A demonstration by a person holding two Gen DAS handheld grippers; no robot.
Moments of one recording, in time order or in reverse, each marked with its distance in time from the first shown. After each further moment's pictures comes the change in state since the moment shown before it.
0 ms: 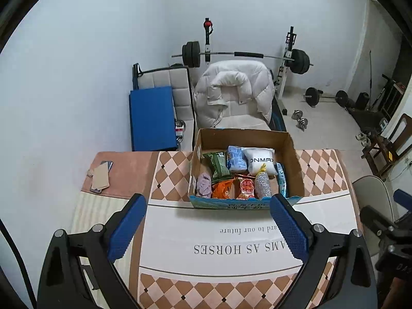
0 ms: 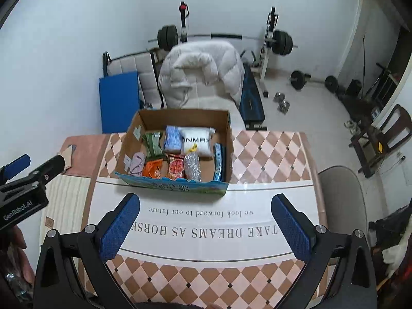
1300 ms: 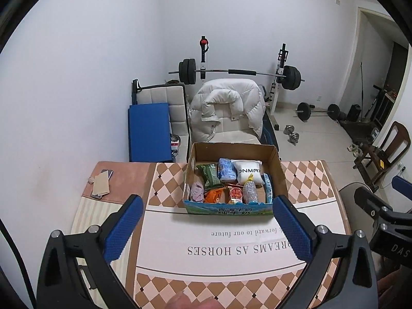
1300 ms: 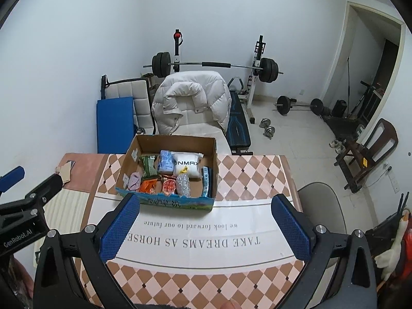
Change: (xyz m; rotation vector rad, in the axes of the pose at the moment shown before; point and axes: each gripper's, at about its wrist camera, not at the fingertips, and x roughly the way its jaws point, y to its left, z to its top) left arm -0.057 -0.008 -0.016 -0.027 -0.098 -0.019; right arm -0.082 -0.001 -0.009 -0.032 -0.149 -0.057
